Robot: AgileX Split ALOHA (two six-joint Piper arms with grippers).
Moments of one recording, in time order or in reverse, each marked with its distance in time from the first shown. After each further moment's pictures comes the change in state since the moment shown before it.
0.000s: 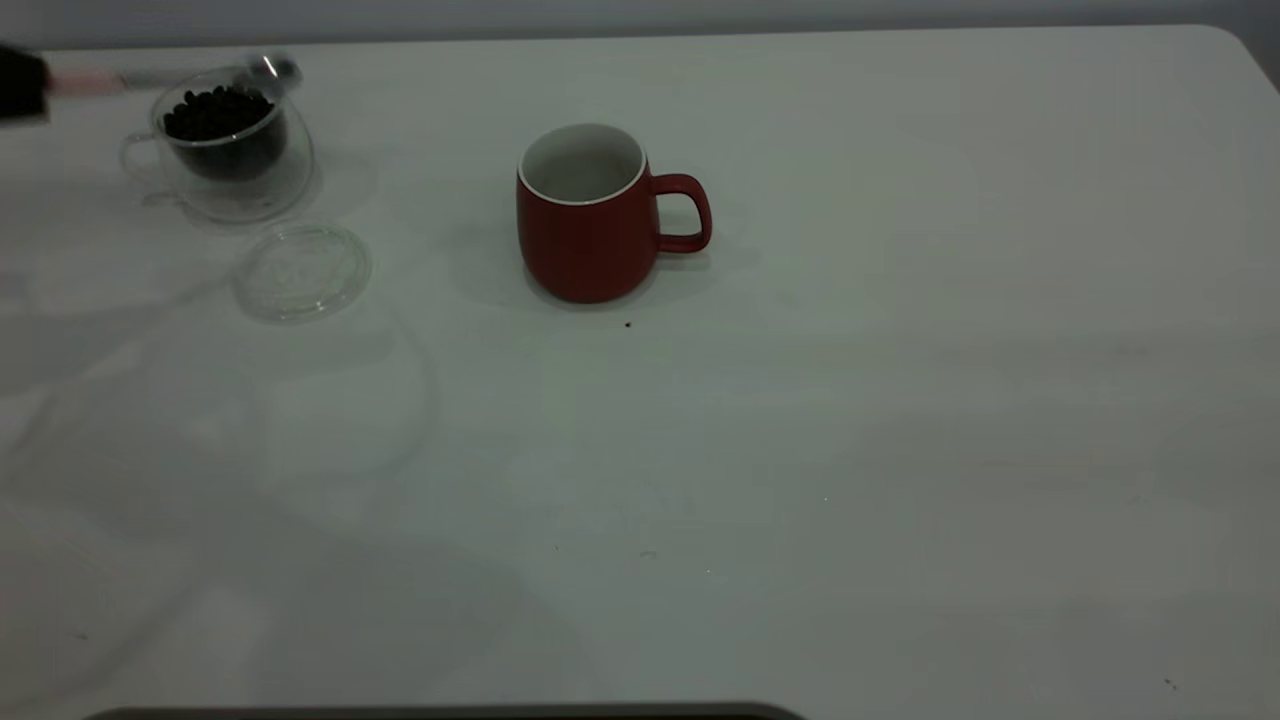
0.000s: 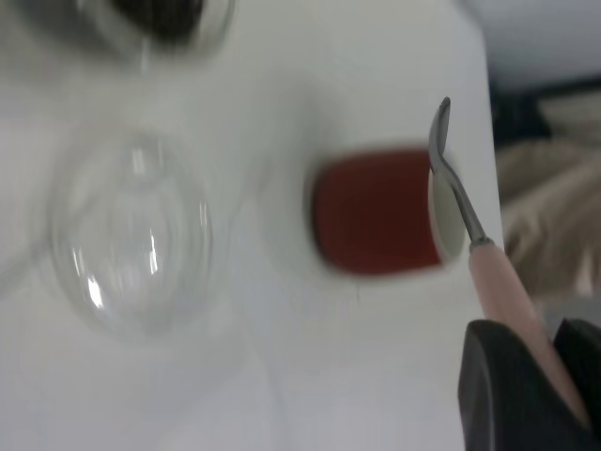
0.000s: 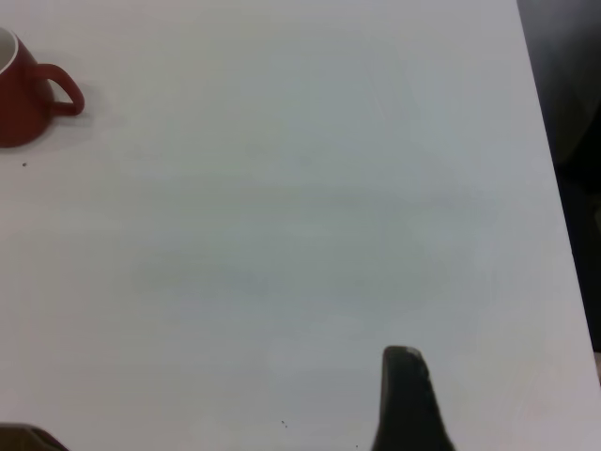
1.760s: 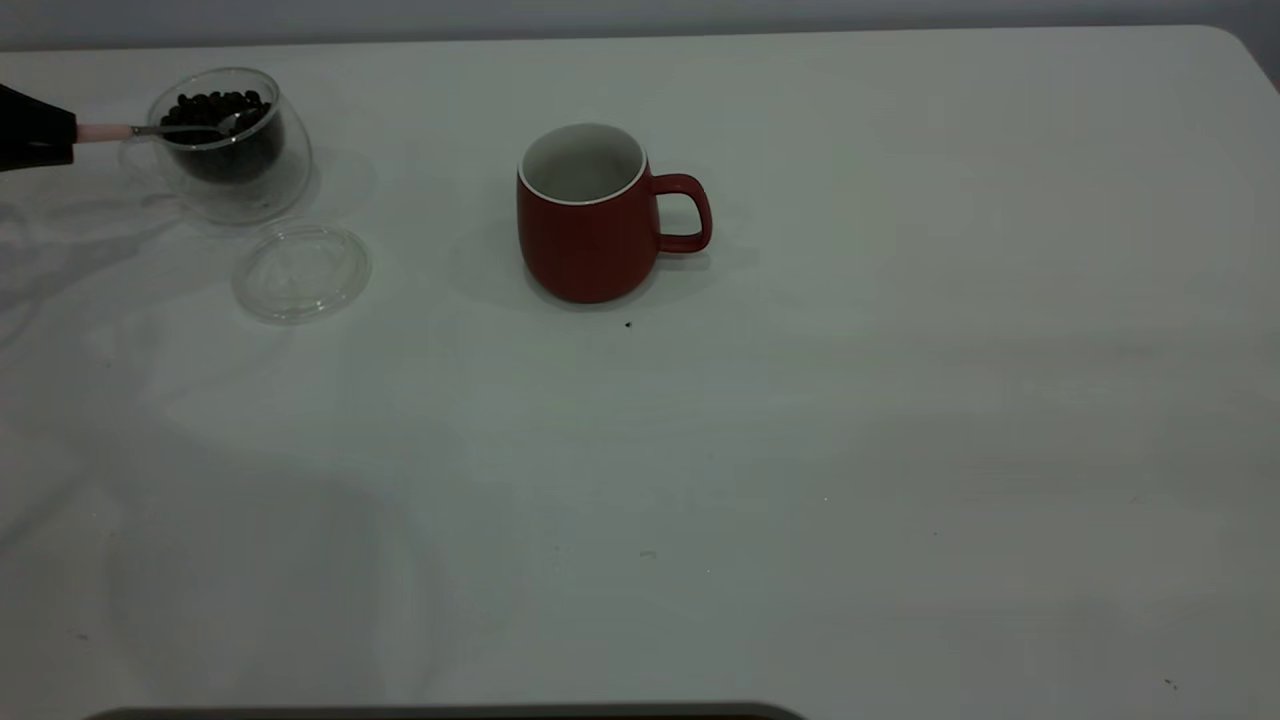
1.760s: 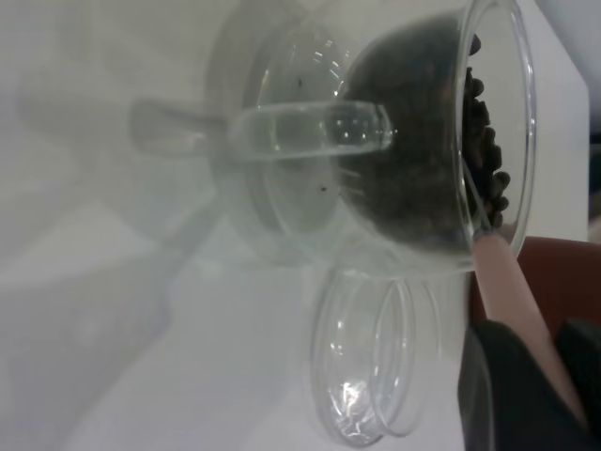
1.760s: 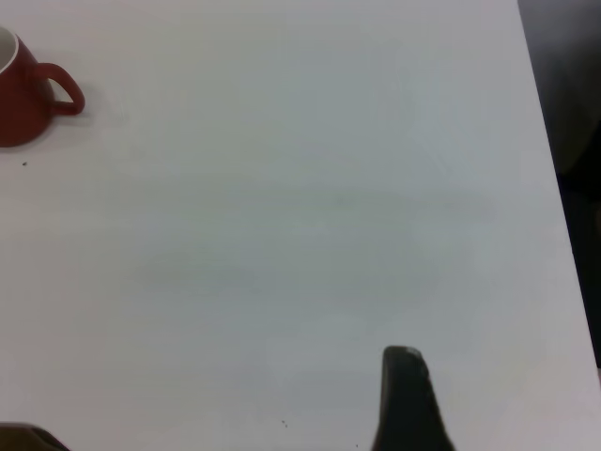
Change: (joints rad) left arm -0.007 0.395 -0.542 0.151 0.007 -0.313; right arm 0.000 0.000 0.000 0.000 0.001 0.000
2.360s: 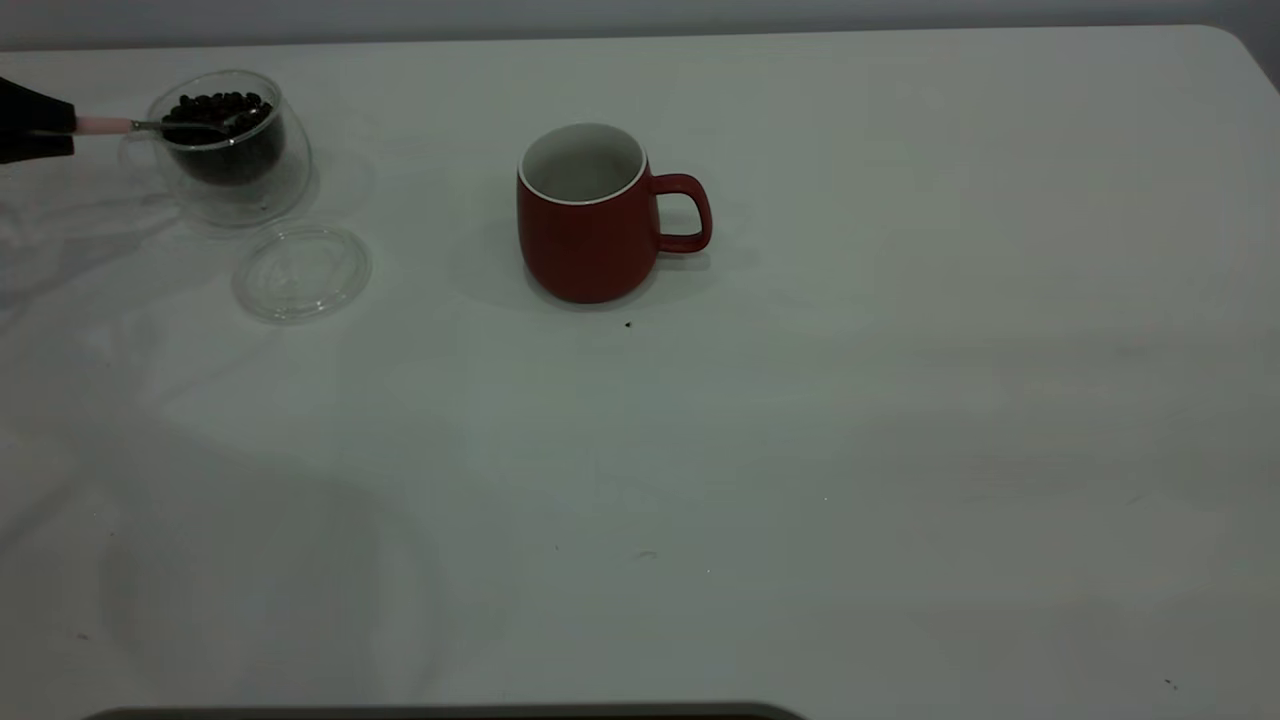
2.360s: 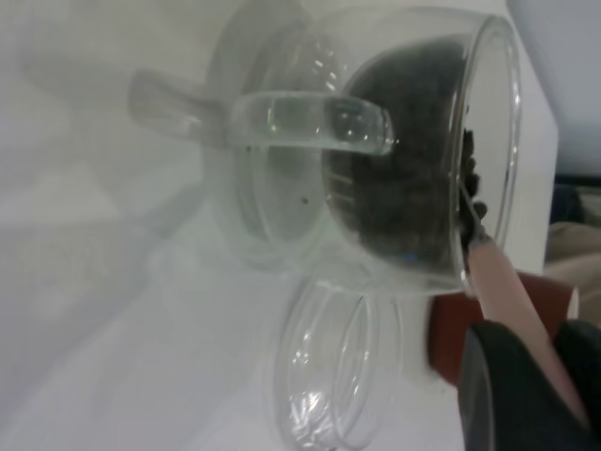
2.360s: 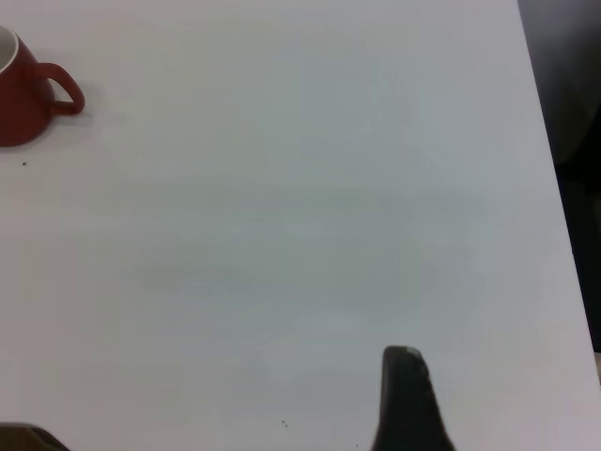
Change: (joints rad) left arm 0.003 0.002 -0.001 -0.041 0.004 -0.115; right arm 0.000 0.000 0.000 0.000 0.000 0.000
